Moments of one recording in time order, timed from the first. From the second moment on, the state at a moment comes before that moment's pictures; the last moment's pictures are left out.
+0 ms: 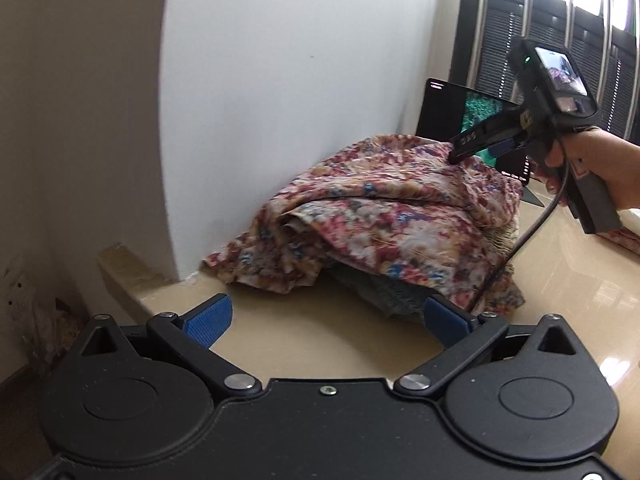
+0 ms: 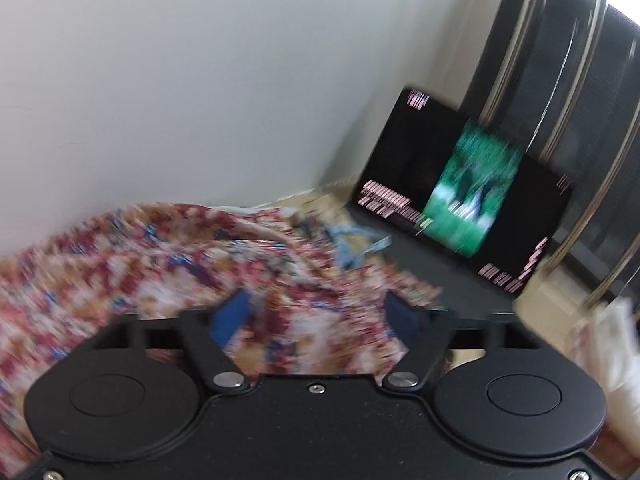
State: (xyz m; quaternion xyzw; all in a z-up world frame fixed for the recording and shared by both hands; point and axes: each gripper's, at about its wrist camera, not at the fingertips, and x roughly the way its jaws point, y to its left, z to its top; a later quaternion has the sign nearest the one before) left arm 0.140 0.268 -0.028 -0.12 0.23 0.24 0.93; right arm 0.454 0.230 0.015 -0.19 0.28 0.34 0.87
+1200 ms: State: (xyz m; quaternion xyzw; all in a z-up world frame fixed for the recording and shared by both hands) left arm 0.149 0.257 -0.025 -0.14 0.25 0.19 0.94; right arm 0.472 0.201 0.043 -0.09 0.33 0.37 0.86
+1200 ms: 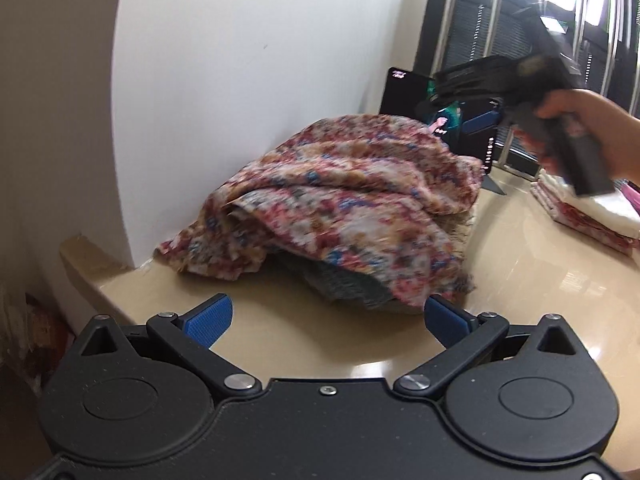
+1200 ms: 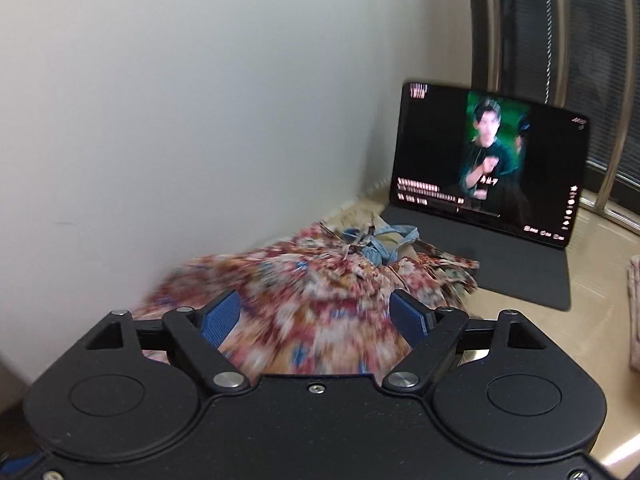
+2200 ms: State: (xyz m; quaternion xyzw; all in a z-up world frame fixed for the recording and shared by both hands) left arm 0.233 0.187 0.108 -0.02 0.14 0.17 0.98; right arm 0.284 -0.088 0.160 0.40 0.13 0.53 0.73
